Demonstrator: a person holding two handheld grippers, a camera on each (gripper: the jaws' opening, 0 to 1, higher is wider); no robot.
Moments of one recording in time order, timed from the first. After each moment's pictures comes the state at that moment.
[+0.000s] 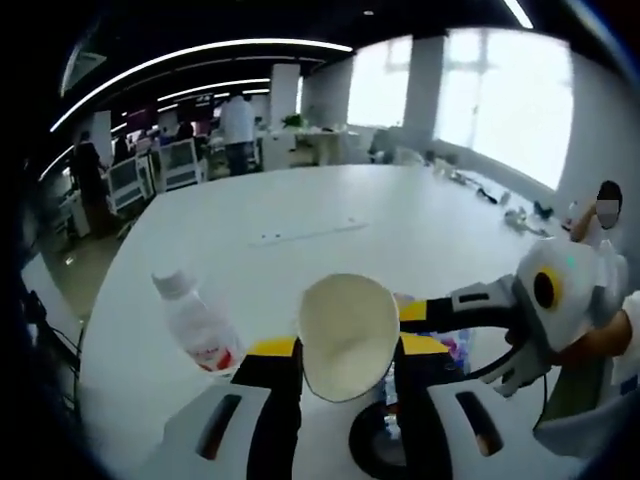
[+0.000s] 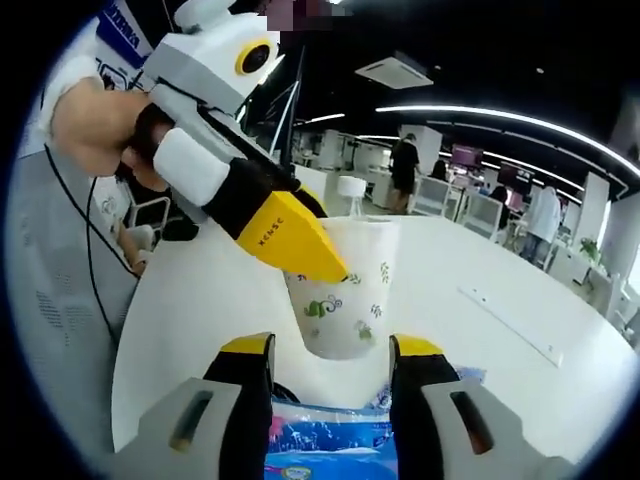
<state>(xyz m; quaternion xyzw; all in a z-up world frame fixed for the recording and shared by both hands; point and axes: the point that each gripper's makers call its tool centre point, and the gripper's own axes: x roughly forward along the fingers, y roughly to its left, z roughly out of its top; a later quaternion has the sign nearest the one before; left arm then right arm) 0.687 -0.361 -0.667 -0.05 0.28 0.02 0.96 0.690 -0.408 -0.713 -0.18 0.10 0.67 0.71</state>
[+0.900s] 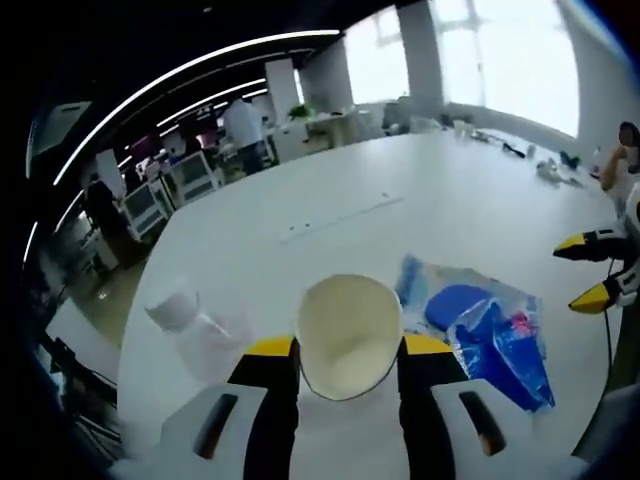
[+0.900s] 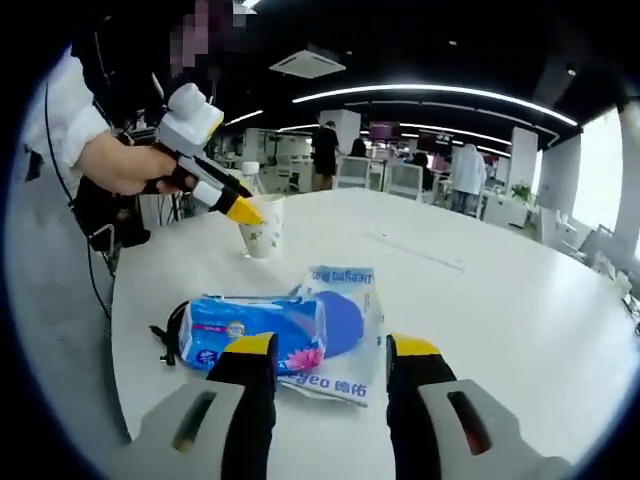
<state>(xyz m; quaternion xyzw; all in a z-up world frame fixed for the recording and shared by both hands) 0.709 -0.331 -0.699 0.05 0.32 0.06 0.94 0.737 -0.561 -0.719 -0.12 0.16 0.54 0.82</state>
